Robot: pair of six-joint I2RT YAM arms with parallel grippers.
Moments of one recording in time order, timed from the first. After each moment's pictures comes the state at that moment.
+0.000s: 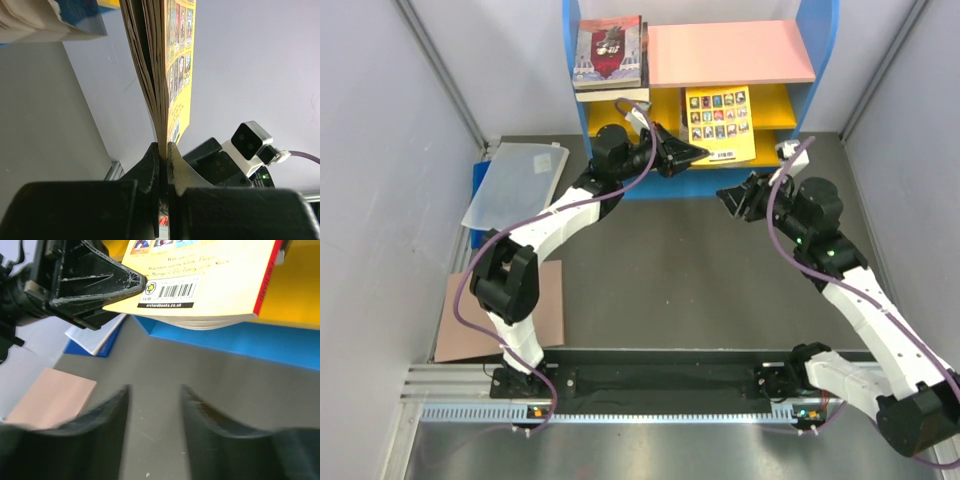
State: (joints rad) left arm -0.55 1.81 1.48 0.43 0.60 -1.35; right arm 0.36 0.96 0.92 -0.07 -0.23 0.39
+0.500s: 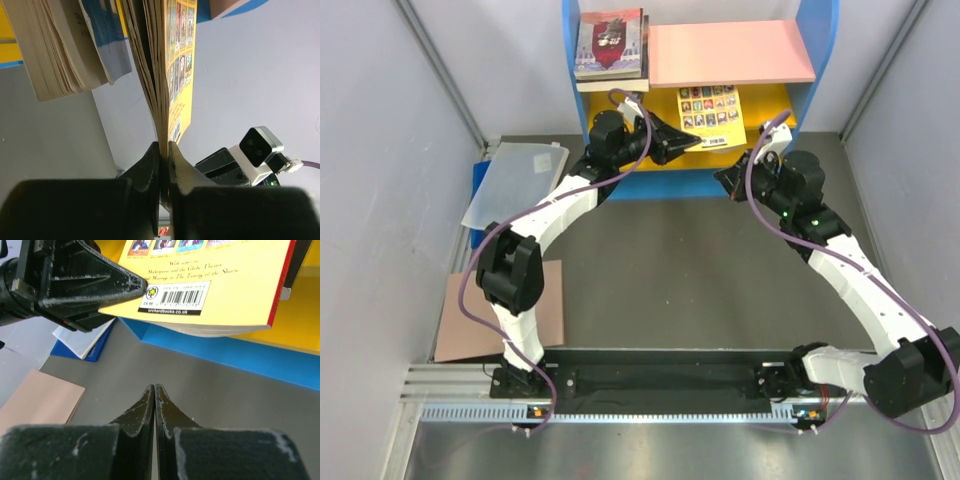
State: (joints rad) left arm -0.49 1.88 1.61 0.31 0.59 -1.34; right arm 0.36 1.18 1.08 -0.07 -0.24 0.33
